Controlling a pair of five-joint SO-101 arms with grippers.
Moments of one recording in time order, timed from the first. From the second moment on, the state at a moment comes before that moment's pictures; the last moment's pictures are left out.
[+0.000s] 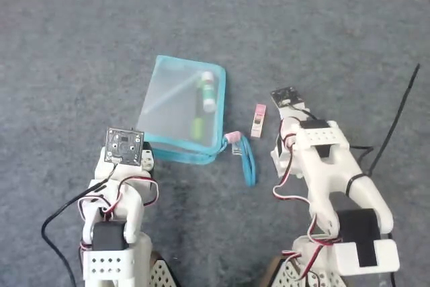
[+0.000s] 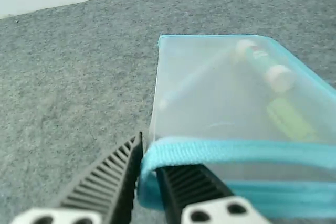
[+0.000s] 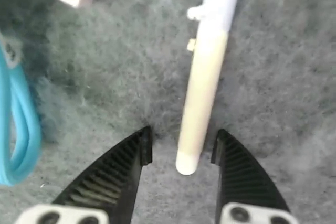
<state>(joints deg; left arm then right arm) -7.3 -102.8 97.0 48.8 -5.6 -7.6 -4.6 45.8 55.0 10.9</state>
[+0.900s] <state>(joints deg) -7.3 -102.8 97.0 48.8 -5.6 -33.4 -56.1 42.6 95.3 31.7</state>
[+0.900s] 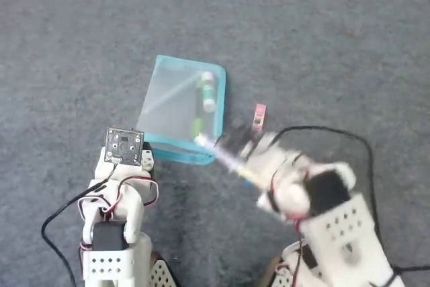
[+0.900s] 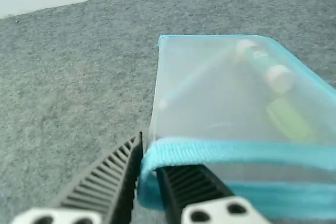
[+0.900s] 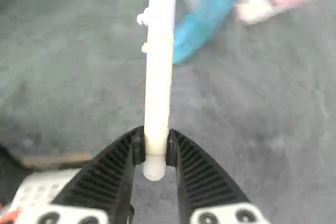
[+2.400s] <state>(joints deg) 5.5 -102.8 97.0 50.8 -4.9 8.2 -32.9 46.4 78.6 36.1</state>
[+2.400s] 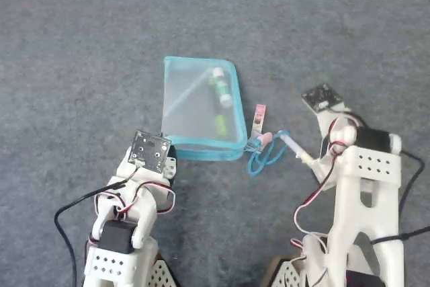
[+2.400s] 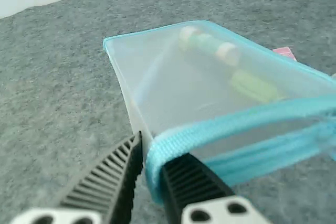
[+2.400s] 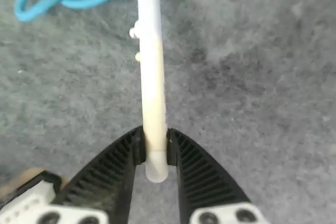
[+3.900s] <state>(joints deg) 2.7 -102.8 97.0 50.8 -4.9 3.9 -9.1 49.7 62.9 32.4</state>
